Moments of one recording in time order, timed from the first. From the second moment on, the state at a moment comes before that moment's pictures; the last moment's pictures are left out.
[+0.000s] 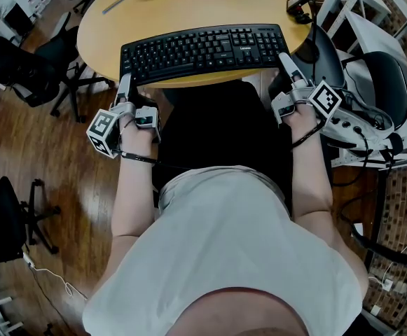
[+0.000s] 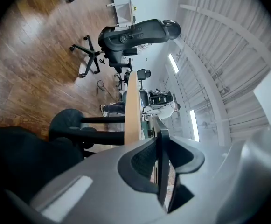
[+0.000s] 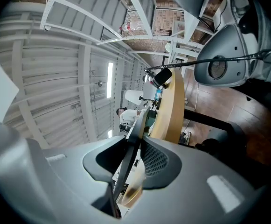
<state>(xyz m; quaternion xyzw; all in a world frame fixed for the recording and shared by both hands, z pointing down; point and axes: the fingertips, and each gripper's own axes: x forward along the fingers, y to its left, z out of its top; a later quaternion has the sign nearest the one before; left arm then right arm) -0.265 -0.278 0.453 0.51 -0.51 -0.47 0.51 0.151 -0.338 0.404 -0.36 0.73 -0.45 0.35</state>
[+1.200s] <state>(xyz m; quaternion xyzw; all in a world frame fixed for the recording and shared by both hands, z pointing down) -0.263 -0.293 0.358 0.55 -0.48 -0.50 0.46 0.154 -0.341 0.309 -0.33 0.77 -0.38 0.38</state>
